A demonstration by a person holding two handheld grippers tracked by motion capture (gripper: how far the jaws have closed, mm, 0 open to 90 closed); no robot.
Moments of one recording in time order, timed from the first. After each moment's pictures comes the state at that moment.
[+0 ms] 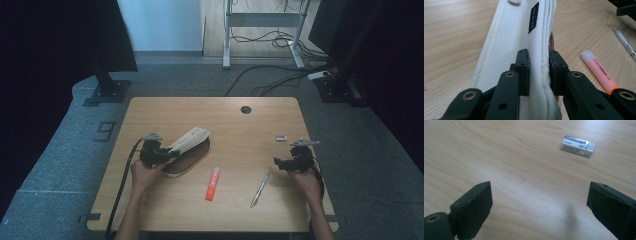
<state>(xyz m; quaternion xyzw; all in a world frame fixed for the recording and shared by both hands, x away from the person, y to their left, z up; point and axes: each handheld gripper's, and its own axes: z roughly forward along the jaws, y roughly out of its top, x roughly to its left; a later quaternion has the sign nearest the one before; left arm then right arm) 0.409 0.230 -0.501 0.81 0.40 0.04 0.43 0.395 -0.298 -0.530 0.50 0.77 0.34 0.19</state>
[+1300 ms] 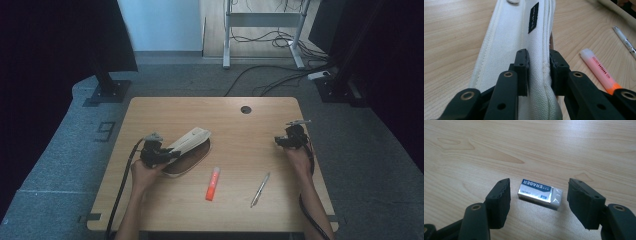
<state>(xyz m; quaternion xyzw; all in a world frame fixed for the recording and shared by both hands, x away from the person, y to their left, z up) 0.409 0.228 -0.501 0.81 0.40 0.04 0.43 0.483 -0.300 -0.538 0.55 0.75 0.31 0.22</state>
